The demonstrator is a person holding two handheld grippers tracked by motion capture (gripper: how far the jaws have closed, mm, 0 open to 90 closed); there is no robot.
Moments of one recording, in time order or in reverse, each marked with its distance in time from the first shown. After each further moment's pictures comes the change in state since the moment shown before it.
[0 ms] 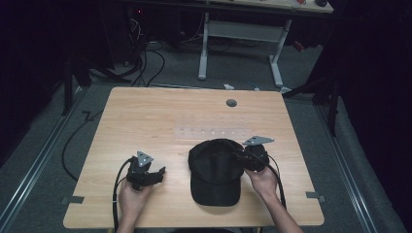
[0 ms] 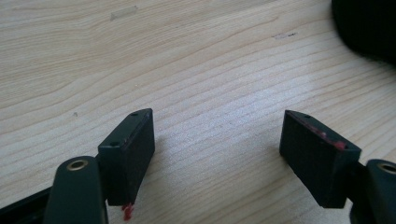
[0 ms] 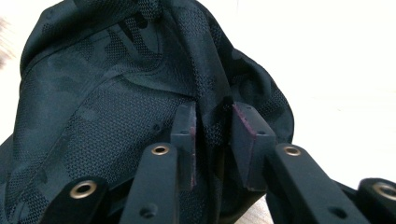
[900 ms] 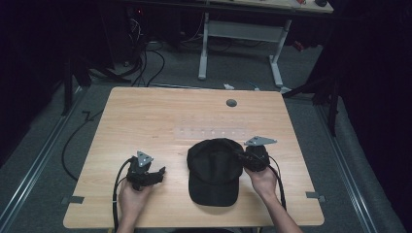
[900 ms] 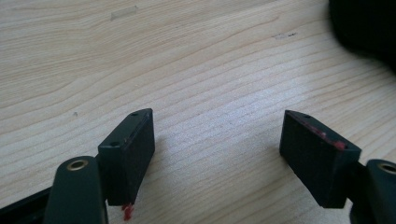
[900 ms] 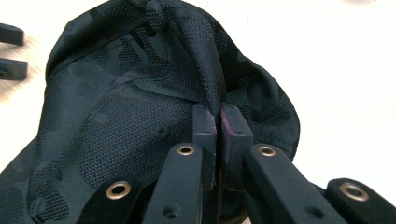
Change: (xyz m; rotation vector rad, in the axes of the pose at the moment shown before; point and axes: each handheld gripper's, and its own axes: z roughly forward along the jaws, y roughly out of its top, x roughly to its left) left arm 0.000 0.000 0.000 0.001 0.001 0.002; right arm 0.002 0.000 -0.007 -0.050 0.052 0.022
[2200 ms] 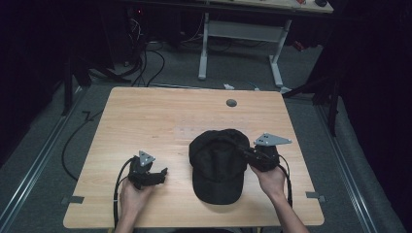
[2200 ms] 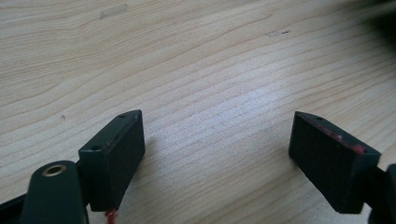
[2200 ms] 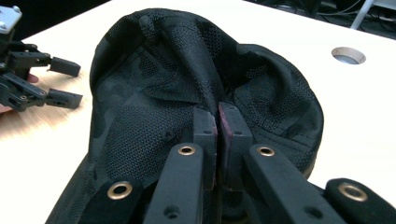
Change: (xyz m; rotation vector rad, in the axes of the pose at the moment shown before) left arm -0.003 -0.001 0.002 0.022 -0.012 0.004; right arm 0.003 0.014 -0.043 -0.137 0.066 -0.067
